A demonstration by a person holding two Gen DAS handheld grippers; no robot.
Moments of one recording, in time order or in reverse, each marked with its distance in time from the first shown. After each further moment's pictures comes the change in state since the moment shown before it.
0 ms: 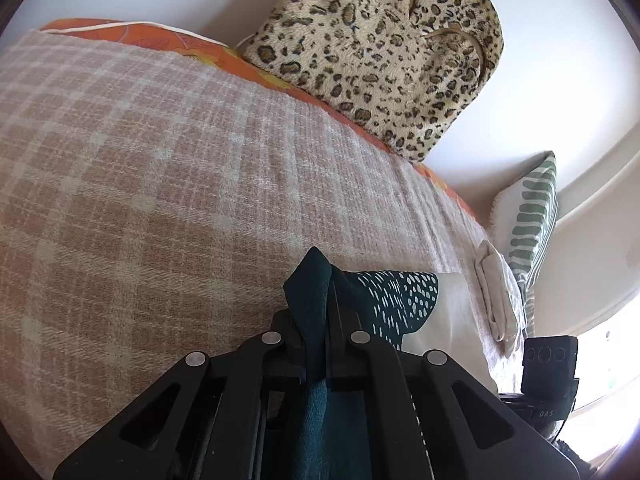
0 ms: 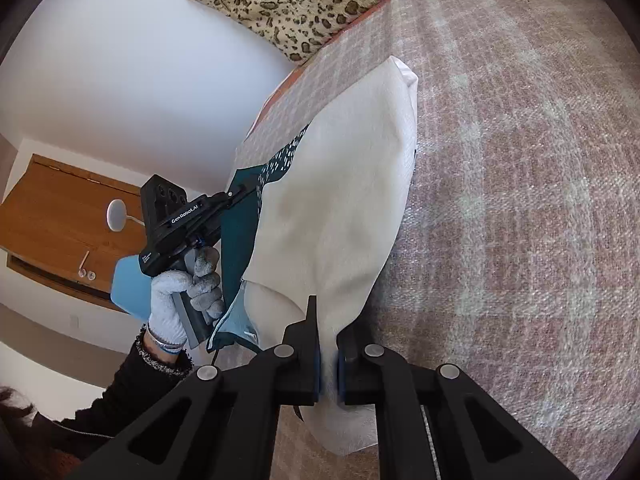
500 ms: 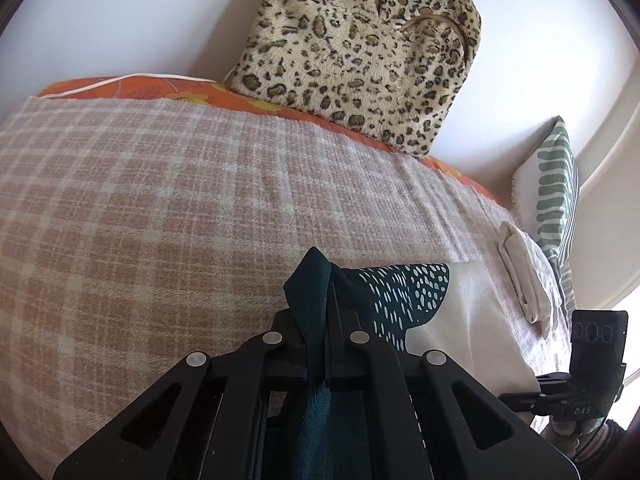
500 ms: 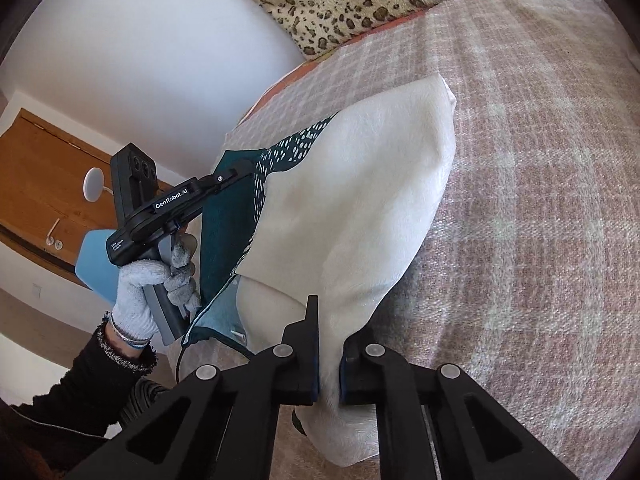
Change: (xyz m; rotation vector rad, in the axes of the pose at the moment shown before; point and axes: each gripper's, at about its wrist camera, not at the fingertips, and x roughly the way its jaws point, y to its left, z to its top) left arm -0.009 -0.026 -0.005 0.160 -0.059 0.133; right arm 0.020 0.038 0.006 -0.141 -0.015 -0.151
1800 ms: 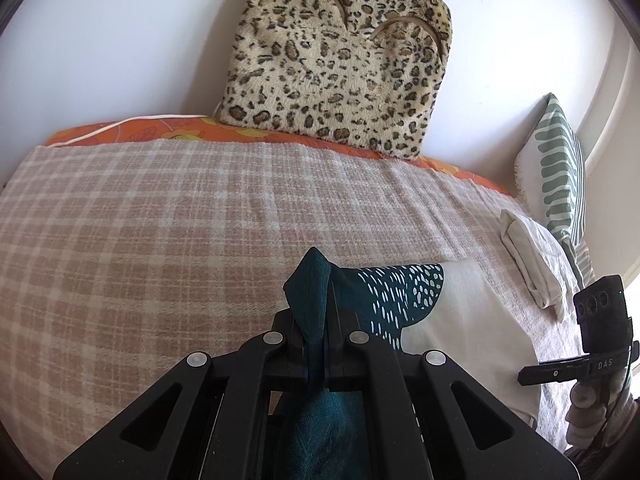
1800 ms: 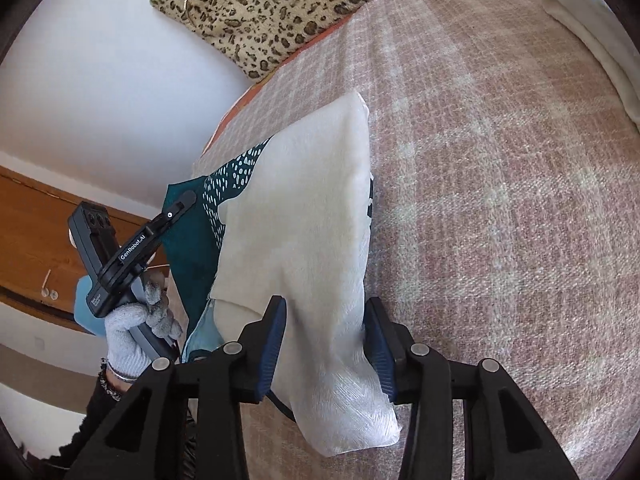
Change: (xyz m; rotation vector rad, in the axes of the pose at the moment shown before) left arm -0.017 -0.032 -0.005 0.105 -0.055 0.076; right arm -0.021 -0.055 0.008 0.215 -0.009 0.015
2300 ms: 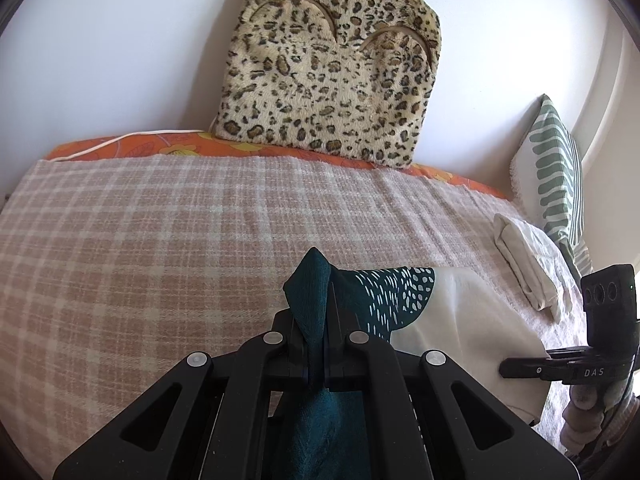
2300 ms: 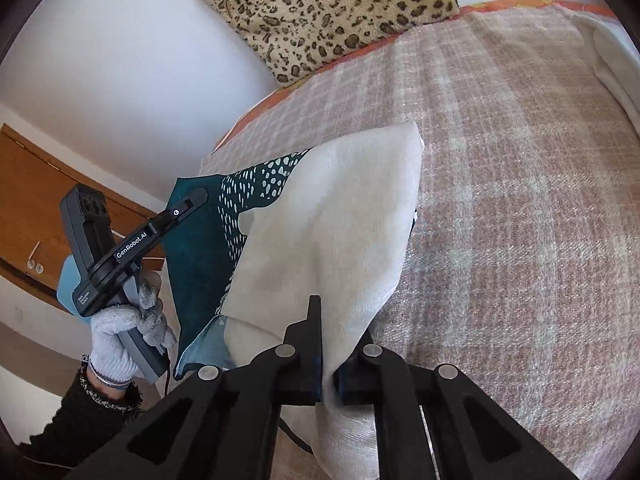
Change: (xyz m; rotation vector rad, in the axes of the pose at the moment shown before) left arm -0.015 -0.012 0.003 0.030 -0.045 0.000; right arm 0.008 0.044 -0.006 -0.172 -0.077 -0.089
